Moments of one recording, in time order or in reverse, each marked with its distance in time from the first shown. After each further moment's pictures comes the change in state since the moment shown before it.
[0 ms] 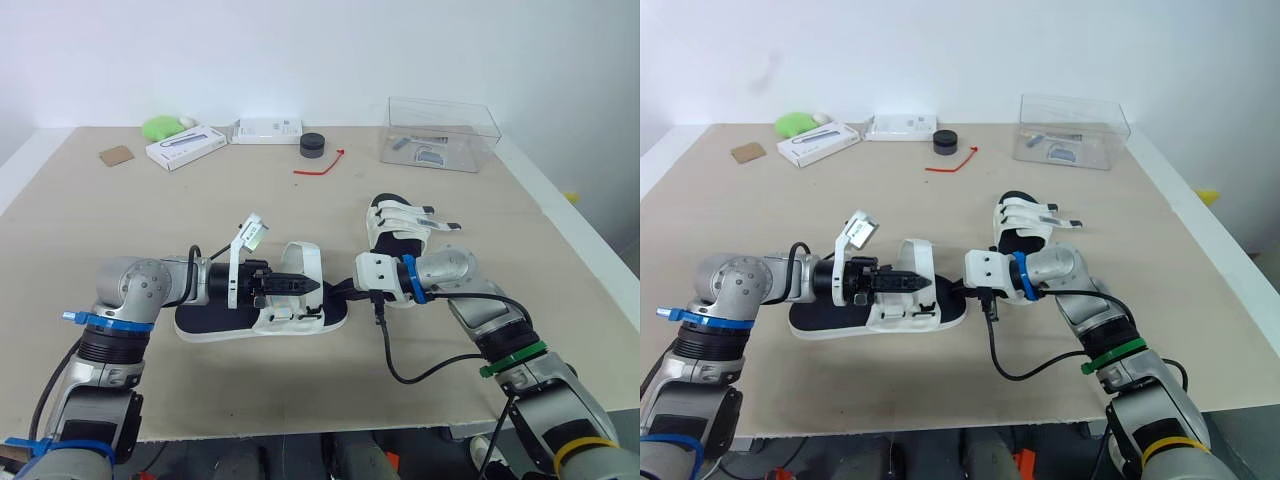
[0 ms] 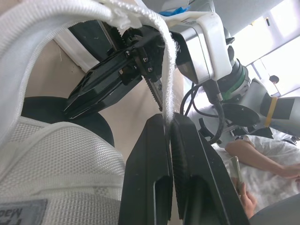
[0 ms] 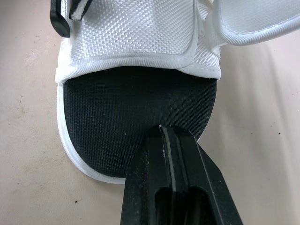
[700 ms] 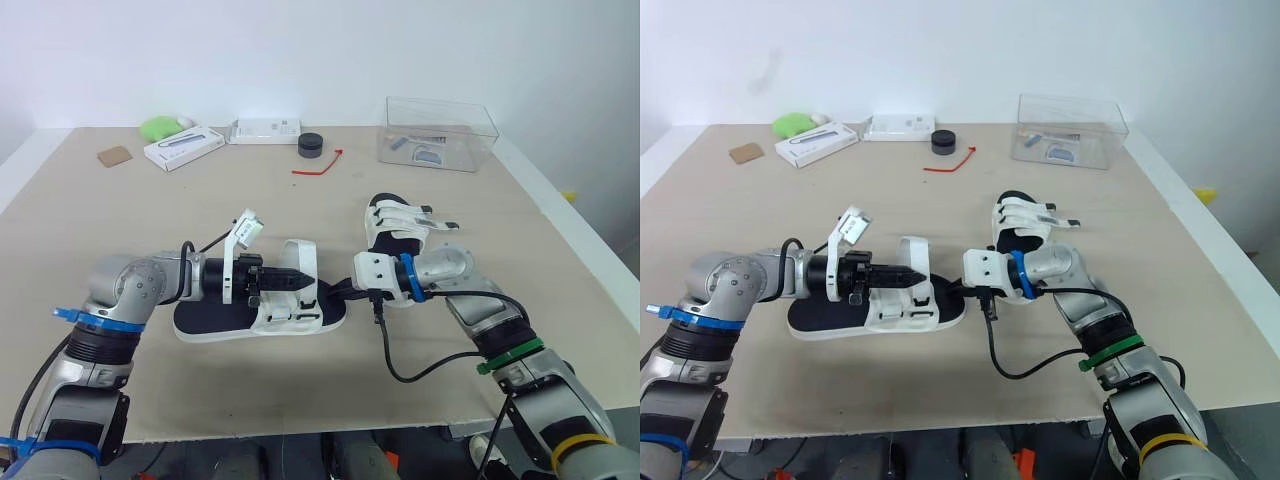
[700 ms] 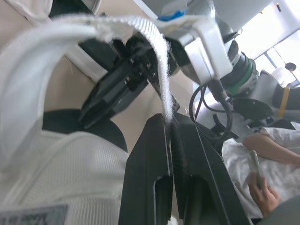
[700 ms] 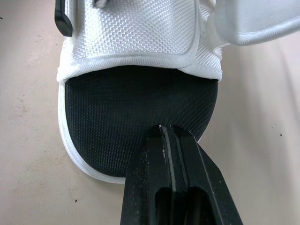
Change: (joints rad) left arm 0.001 0.068 -0.071 -0.005 0.010 -0.121 -0.052; right arm -0.008 0.002 0.004 0.014 0.000 -0.011 0.010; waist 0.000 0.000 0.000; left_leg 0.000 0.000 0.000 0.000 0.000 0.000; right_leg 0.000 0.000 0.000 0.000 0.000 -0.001
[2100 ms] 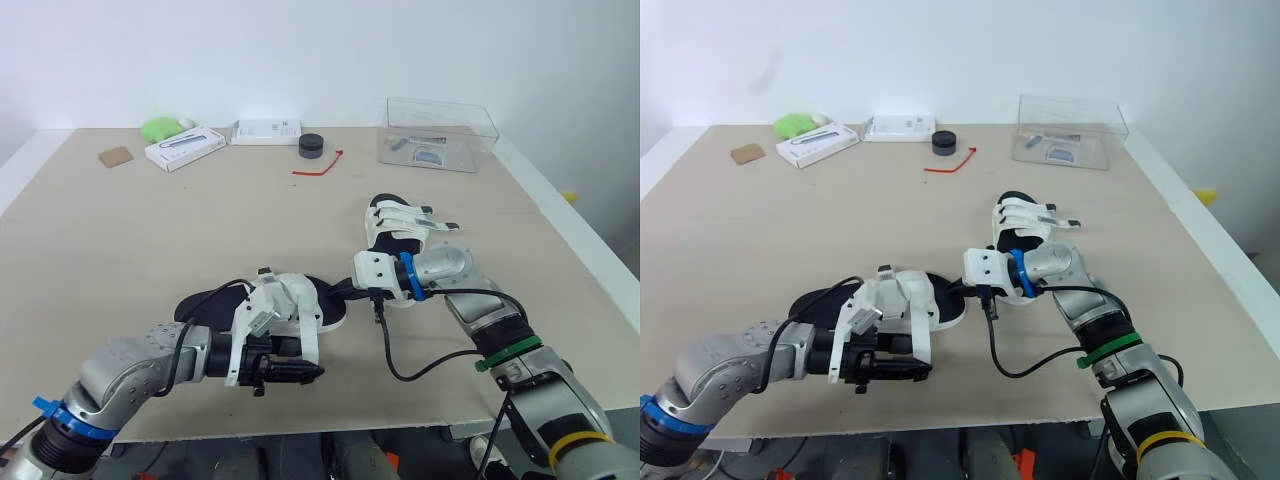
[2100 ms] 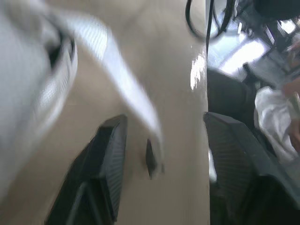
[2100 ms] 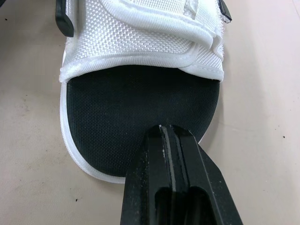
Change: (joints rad) left arm 0.405 0.107 -0.155 -0.466 0.066 -0.276 0.170; right arm -0.021 0.018 0.004 0.038 0.000 -0.010 0.028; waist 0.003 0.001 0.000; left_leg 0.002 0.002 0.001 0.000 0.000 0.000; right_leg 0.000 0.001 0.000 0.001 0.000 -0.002
